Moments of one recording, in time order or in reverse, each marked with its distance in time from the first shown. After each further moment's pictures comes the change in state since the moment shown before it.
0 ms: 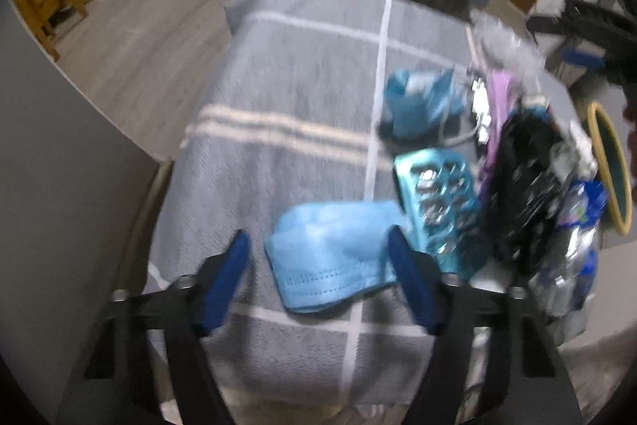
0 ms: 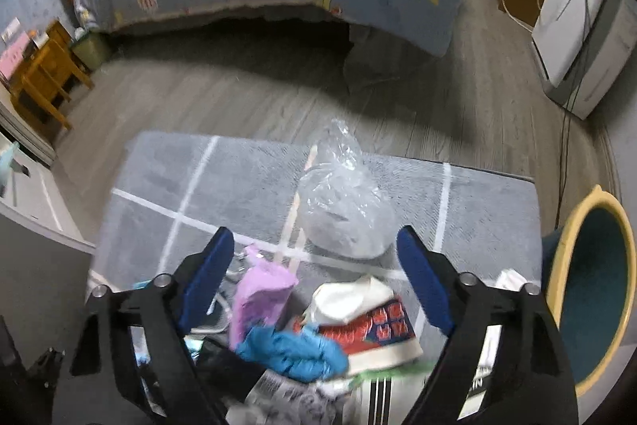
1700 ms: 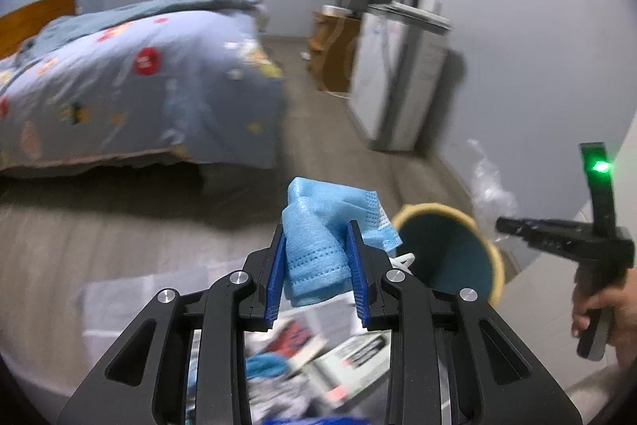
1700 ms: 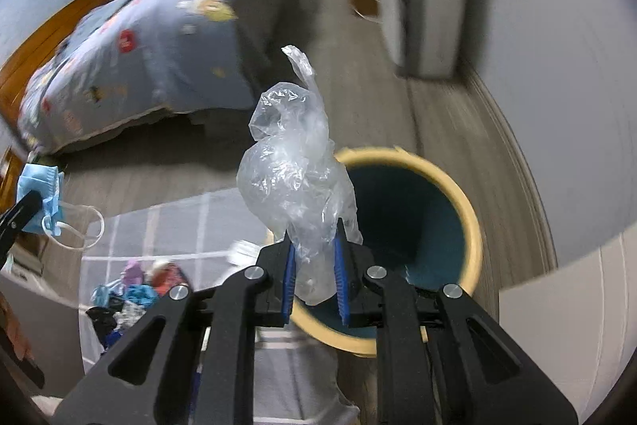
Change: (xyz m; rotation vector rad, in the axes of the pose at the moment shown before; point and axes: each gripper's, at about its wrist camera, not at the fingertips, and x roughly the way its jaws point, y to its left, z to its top) left arm -0.145 -0.269 0.117 0.461 -0.474 -0.372; right arm -0.179 -0.261 -0.093 0.402 -0.178 -0.134
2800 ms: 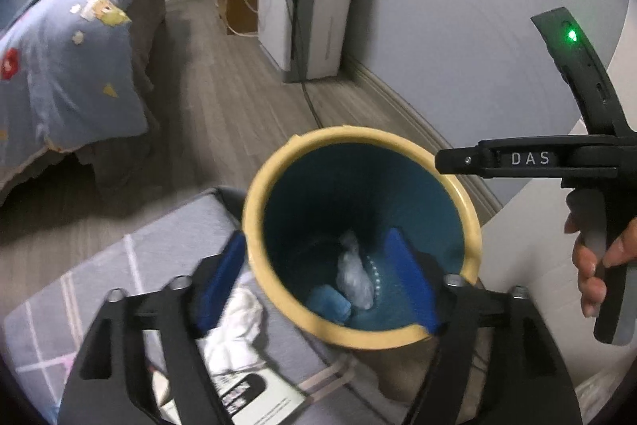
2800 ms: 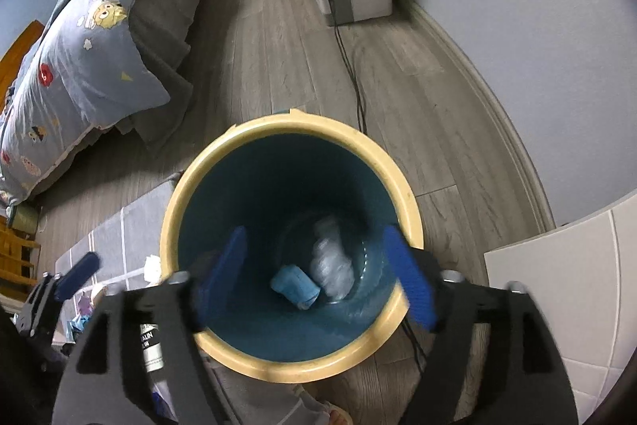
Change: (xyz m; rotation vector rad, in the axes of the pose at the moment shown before) left arm 0.141 -0.131 -0.041 0.185 0.190 -0.131; right arm 0.058 -0.100 -0.001 0.182 0.100 -0.074
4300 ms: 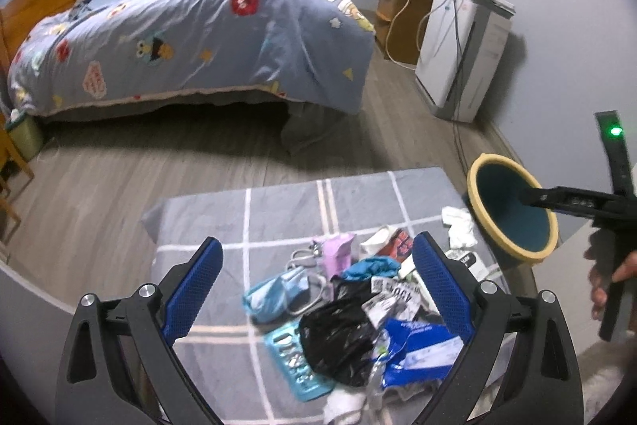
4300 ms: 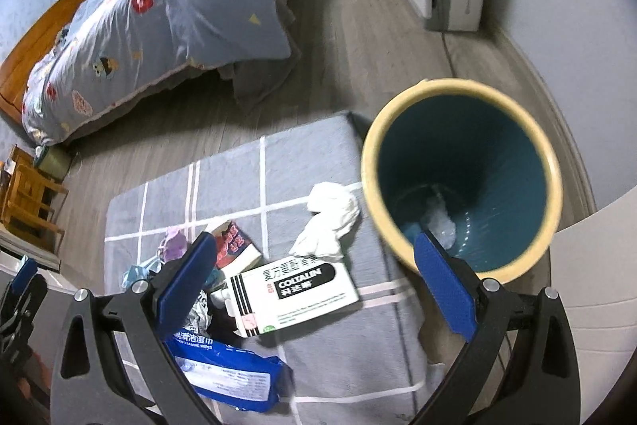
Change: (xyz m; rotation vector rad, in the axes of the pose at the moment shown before) left arm -0.218 0.200 -0.130 -0.327 -0.081 0.312; right arm -0.032 0.189 -0.092 -0.174 0.016 0.112
